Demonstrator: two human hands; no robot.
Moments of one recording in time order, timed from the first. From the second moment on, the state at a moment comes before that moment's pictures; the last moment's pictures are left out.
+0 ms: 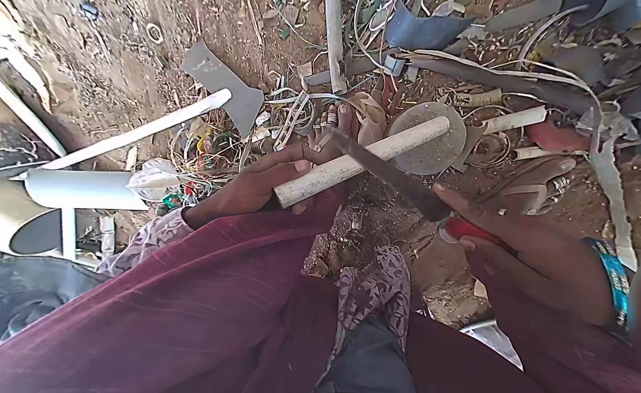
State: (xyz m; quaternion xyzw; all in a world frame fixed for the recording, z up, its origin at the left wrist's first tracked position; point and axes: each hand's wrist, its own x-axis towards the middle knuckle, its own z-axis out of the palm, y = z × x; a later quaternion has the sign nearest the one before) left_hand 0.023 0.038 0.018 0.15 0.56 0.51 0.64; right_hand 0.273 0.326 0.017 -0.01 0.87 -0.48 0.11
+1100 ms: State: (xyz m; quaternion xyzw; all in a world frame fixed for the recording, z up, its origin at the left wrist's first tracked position) left_hand 0.018 0.032 0.001 0.14 0.52 0.59 0.60; right_hand 0.278 0.340 0.016 0.12 0.79 -0.59 0.09
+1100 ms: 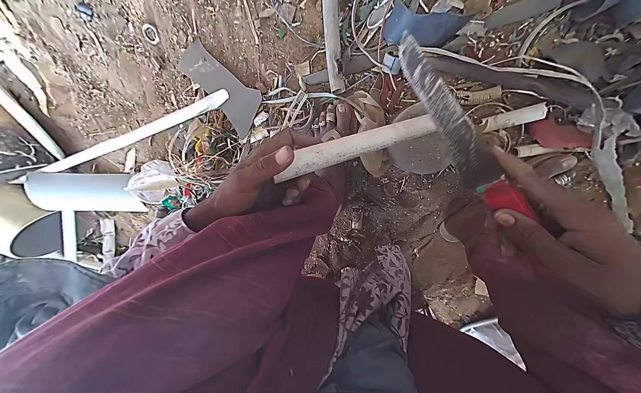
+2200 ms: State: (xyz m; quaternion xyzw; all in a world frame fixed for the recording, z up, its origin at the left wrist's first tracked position) left_hand -0.017 0.098 0.066 -0.03 0.67 0.63 0.38; right_hand 0.278 0.341 0.014 0.28 0.75 -0.60 0.04
